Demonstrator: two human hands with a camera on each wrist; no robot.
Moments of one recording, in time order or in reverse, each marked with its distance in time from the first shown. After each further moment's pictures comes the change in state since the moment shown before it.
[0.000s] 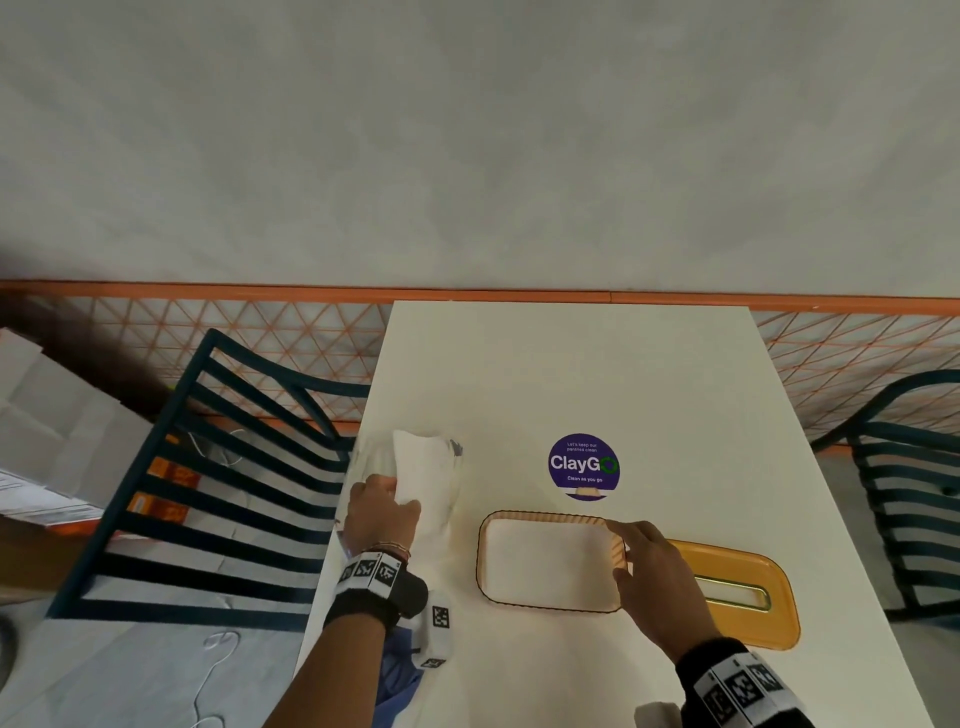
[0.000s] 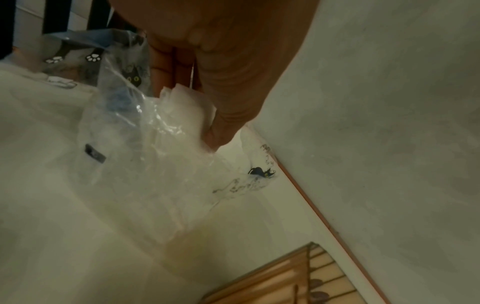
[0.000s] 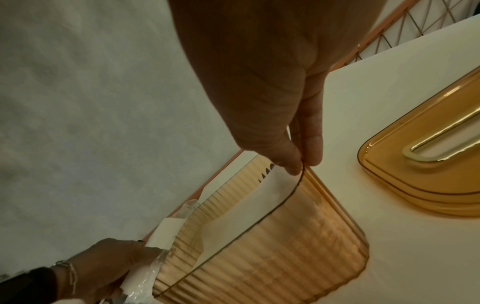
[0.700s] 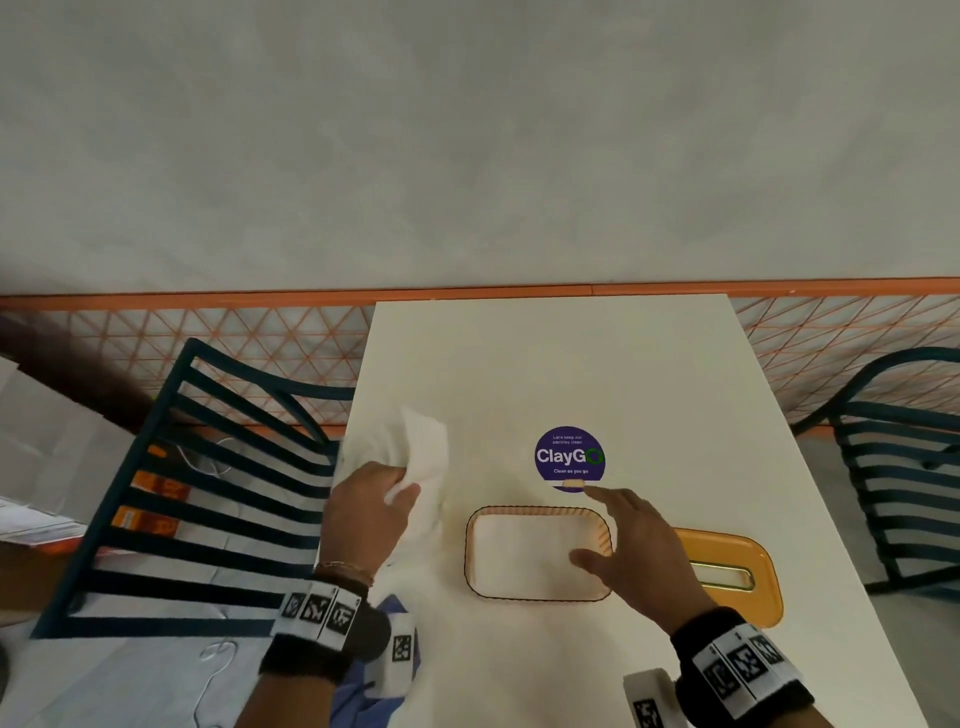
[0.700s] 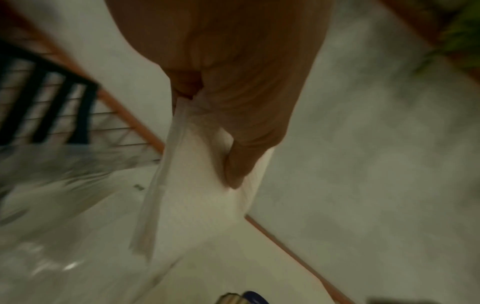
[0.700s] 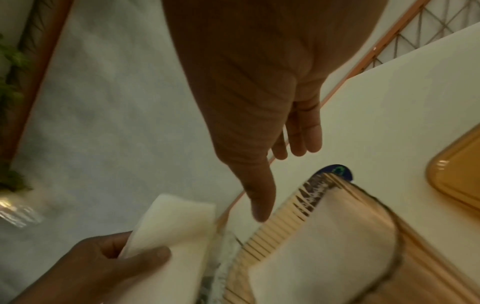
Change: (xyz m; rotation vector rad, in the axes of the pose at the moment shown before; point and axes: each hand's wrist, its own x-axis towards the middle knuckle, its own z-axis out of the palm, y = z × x) left_hand -0.039 0.020 -0.064 -0.016 0.045 0.618; right_hand -0.003 -0.025 -0.042 0.047 0.003 -0.099
